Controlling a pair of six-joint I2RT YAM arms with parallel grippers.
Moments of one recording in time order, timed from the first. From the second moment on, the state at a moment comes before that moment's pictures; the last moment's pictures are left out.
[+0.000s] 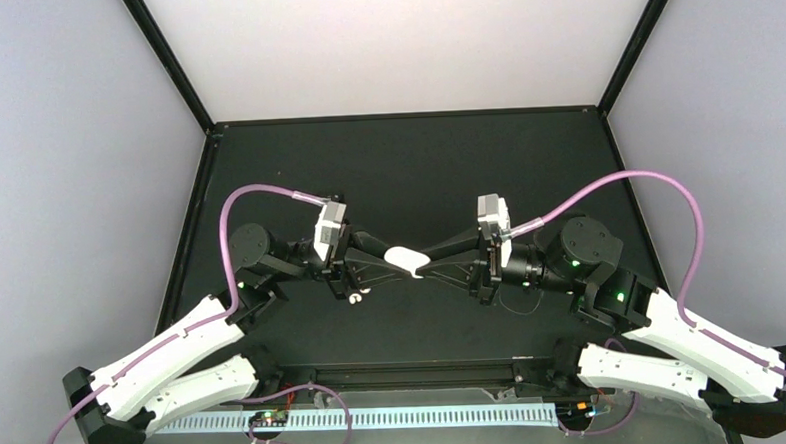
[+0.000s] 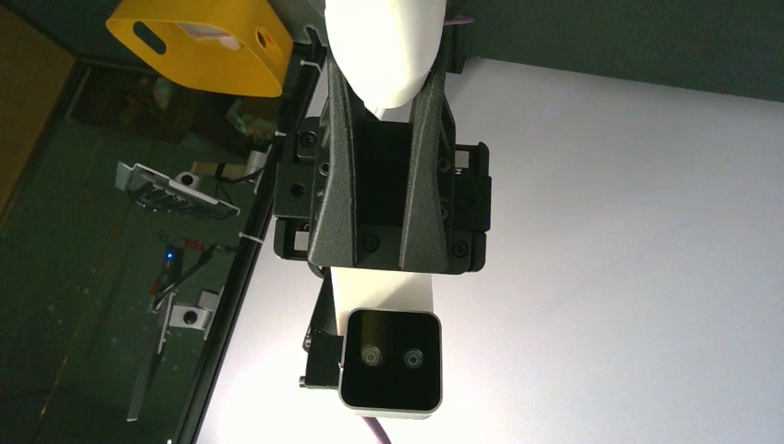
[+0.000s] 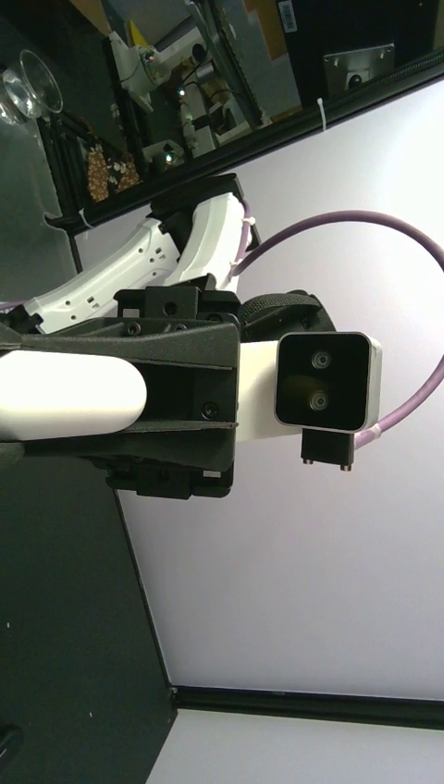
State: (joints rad) left arm -0.87 0.85 0.80 0.39 0.75 -0.51; right arm 1.08 0.76 0.99 -0.12 -0.33 0.26
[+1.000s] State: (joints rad) left arm -0.87 0.80 0.84 0.16 0.82 -0.20; right arm 1.08 0.91 1.20 -0.41 -0.34 0.14
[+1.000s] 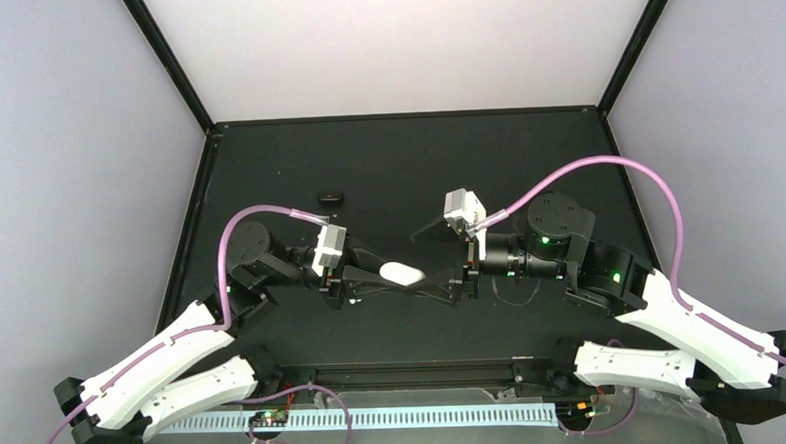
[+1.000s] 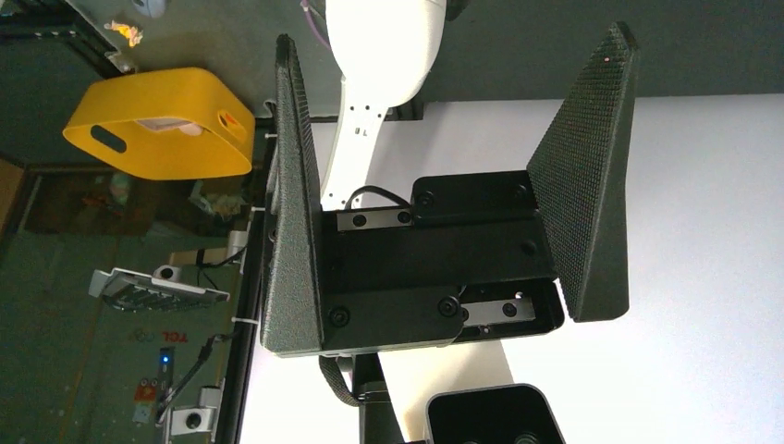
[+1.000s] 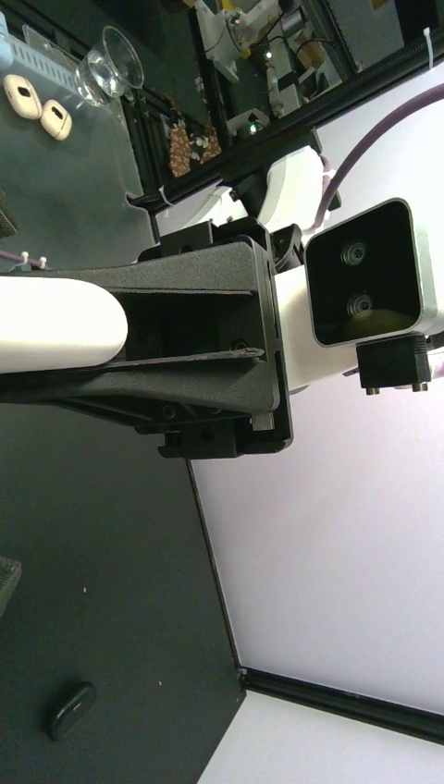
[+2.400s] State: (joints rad) left arm -0.87 0.77 0.83 0.13 0.78 -0.19; right arm 1.08 0.82 1.16 -0.39 -0.09 0.22
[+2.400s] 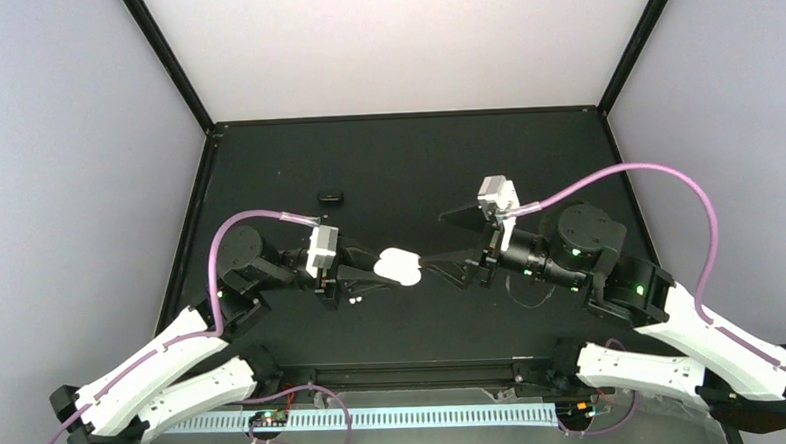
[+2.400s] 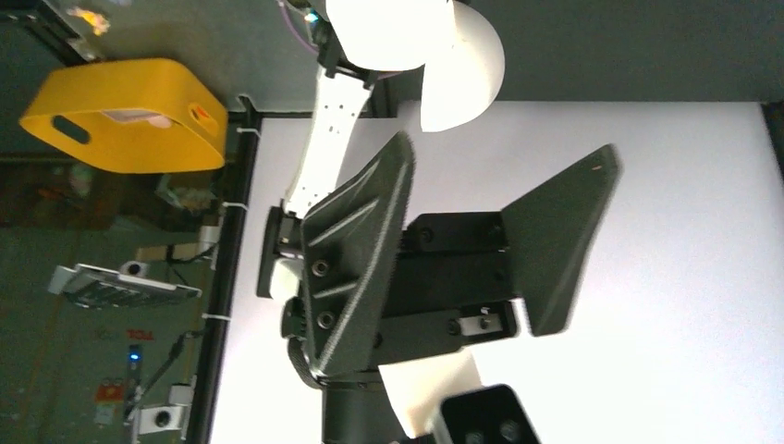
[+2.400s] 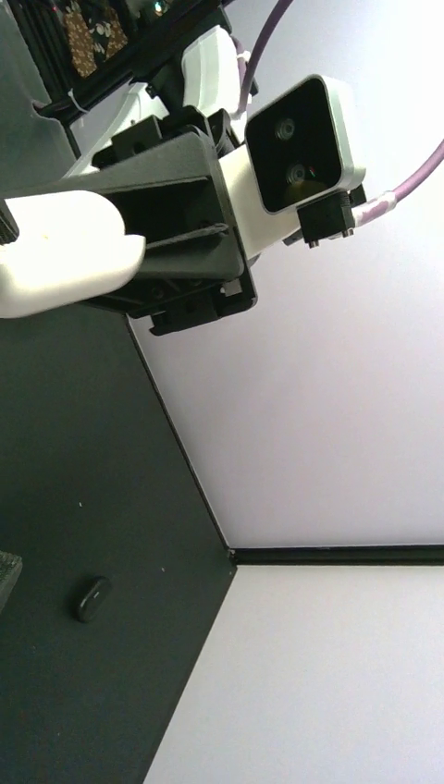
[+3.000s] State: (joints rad) left arm -0.52 0.58 0.76 0.13 0.61 -0.30; right arm 1.03 0.84 0.80 -0.28 0.04 0.38
